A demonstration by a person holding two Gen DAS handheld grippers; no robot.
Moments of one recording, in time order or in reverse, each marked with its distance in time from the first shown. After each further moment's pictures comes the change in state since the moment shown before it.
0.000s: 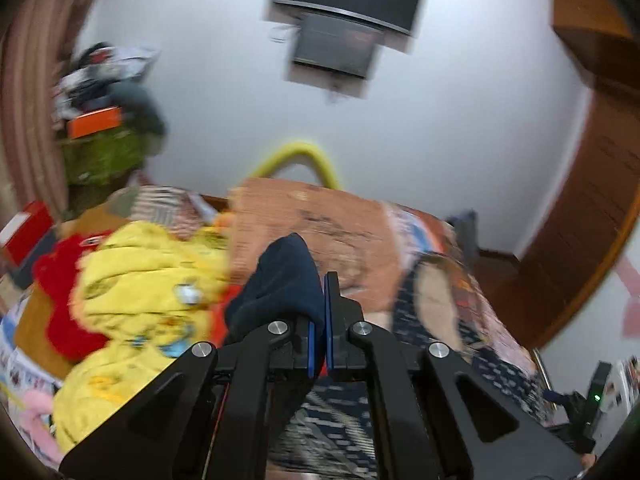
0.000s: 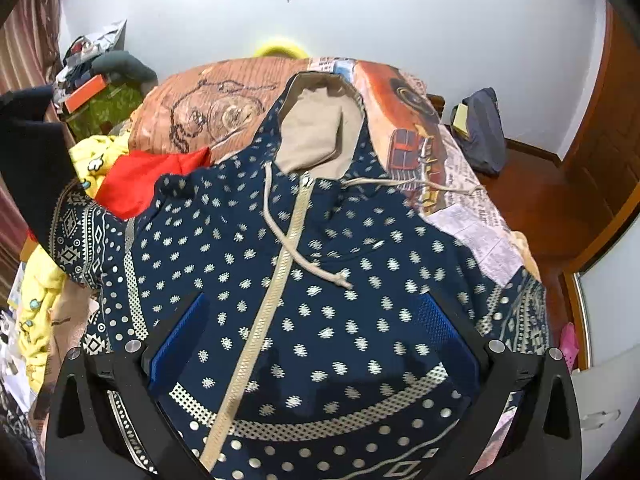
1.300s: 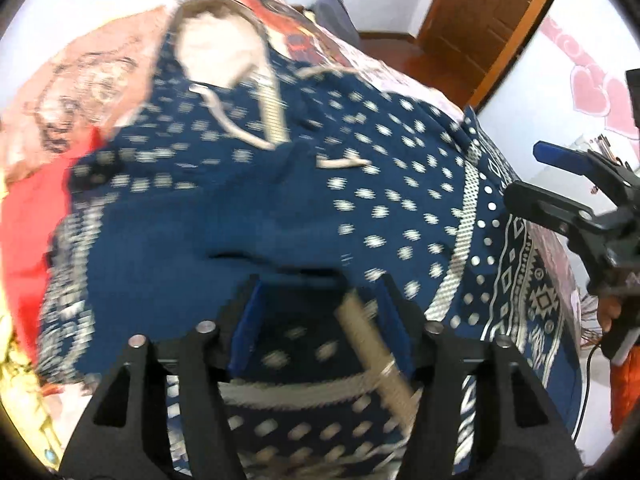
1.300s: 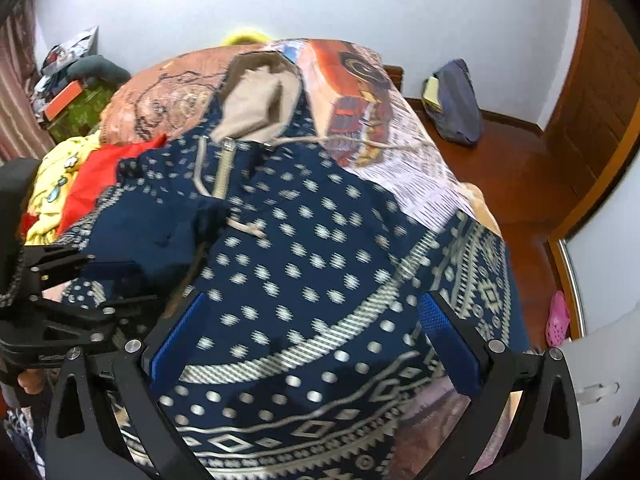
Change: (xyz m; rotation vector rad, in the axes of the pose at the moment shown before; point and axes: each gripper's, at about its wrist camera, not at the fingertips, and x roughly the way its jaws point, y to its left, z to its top) left arm 0.097 -0.203 -0.218 0.425 0.618 -0.264; right arm -0.012 -0.053 -0.031 0.041 0.051 -0.016
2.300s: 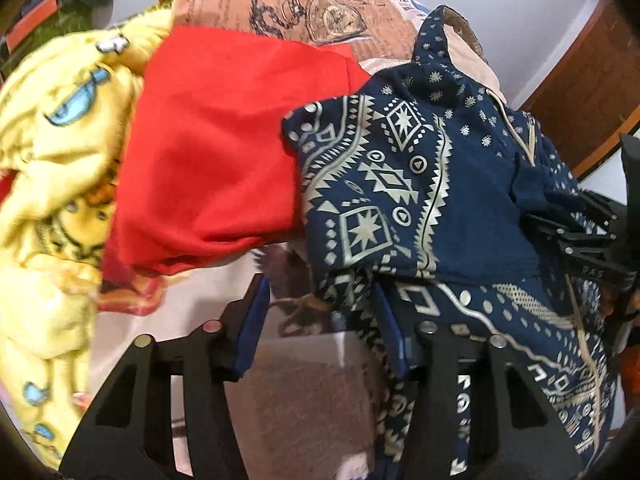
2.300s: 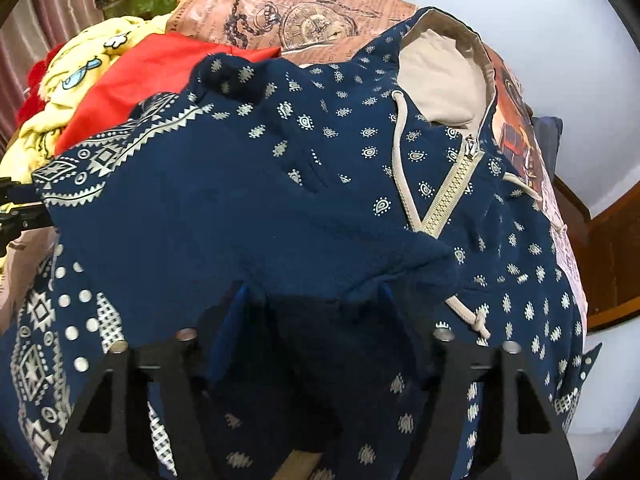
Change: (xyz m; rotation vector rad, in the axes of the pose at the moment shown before) left arm -0.008 0.225 -0.115 -0.400 -0.075 0.084; right arm 0.123 0.147 0.025 -0.369 0.152 0.021
